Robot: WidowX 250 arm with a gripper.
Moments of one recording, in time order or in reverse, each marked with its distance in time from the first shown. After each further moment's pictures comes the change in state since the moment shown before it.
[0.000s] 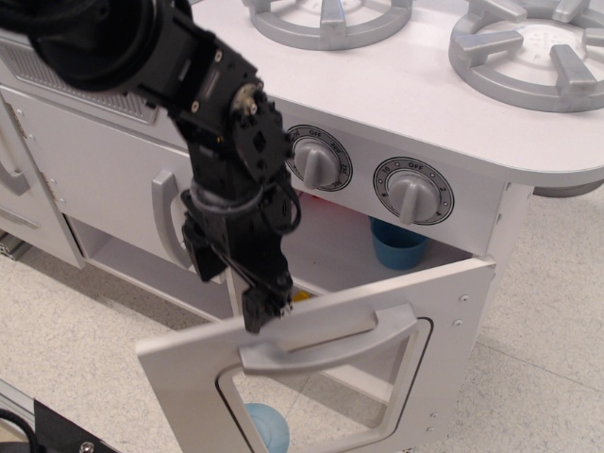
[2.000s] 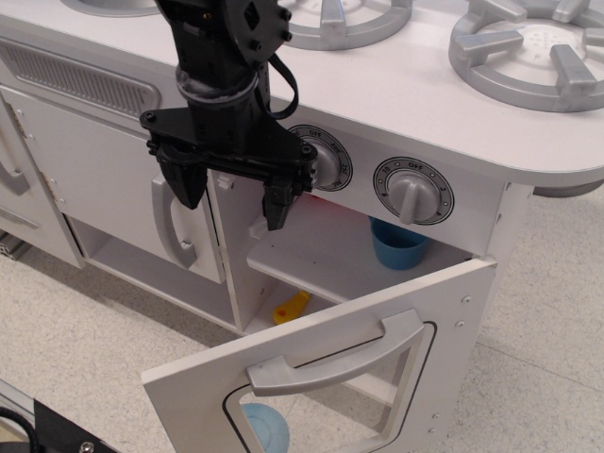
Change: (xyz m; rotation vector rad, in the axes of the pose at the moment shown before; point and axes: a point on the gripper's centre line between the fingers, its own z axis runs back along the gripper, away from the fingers) arm 0.020 0.021 0.061 0.054 -0.104 0.550
